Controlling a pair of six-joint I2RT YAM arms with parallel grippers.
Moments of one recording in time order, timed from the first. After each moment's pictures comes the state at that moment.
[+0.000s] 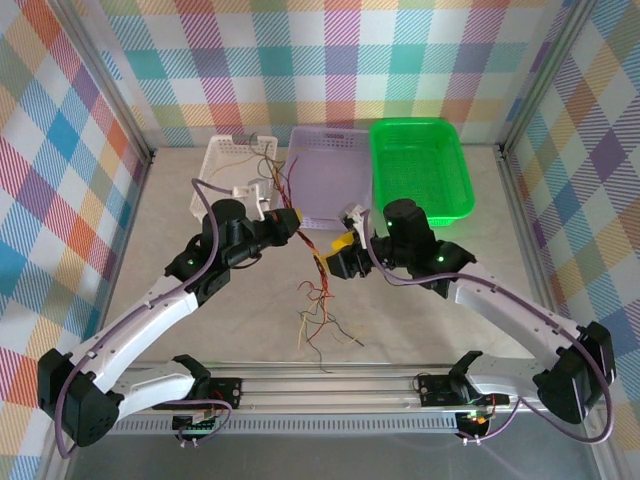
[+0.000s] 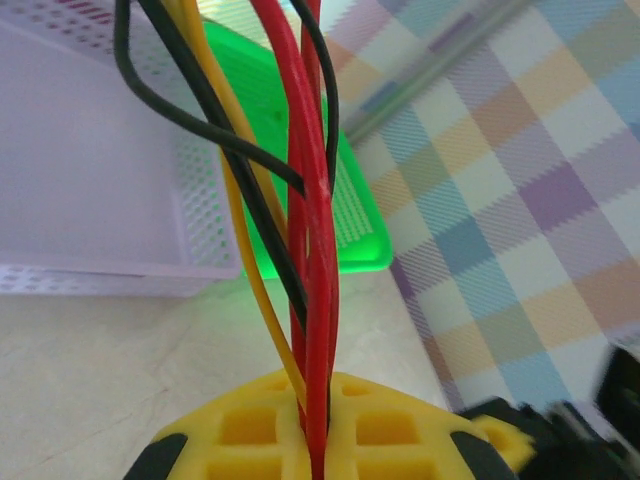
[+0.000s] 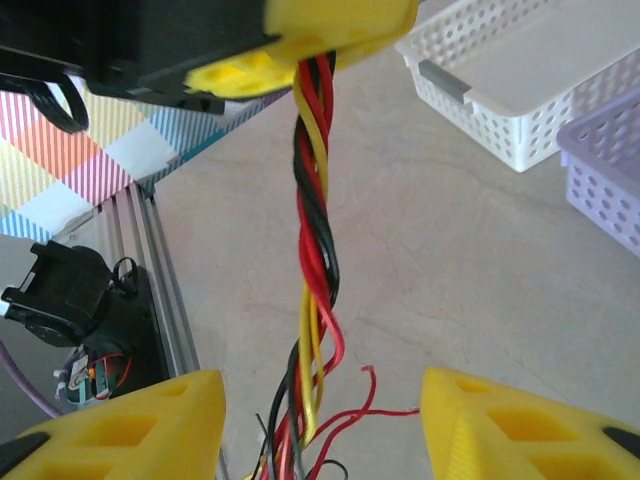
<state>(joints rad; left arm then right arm) -0.60 1.09 0.93 -0.10 0.18 -0.72 0.72 1.20 0.98 -0.29 -0.53 0.12</state>
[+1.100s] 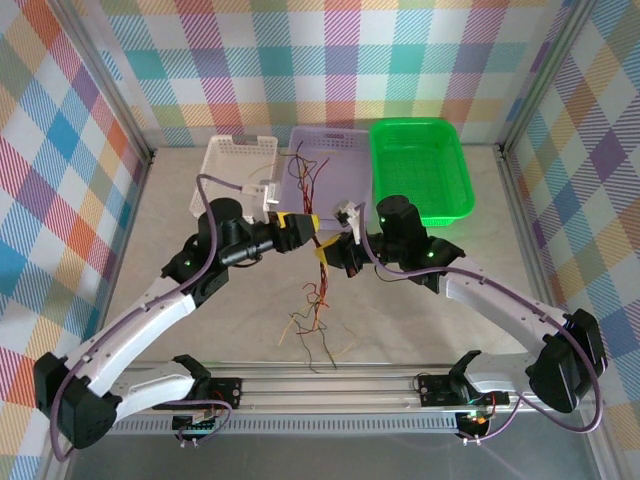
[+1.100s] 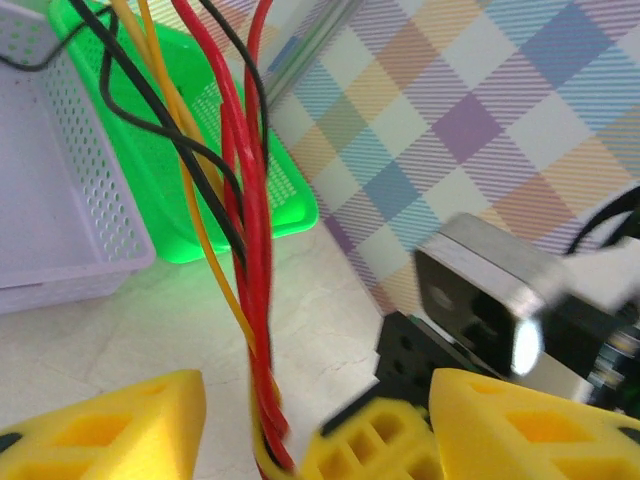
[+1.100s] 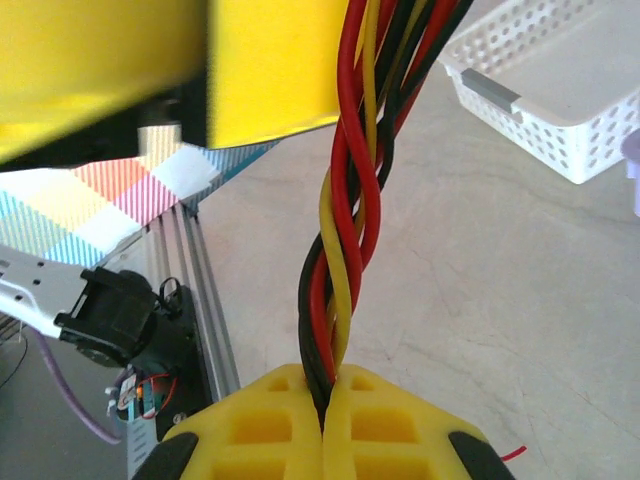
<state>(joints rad) -0.62 1.05 0.94 -0.09 0.34 -0.64 0.72 1.25 0.98 -0.18 -0.59 0.22</state>
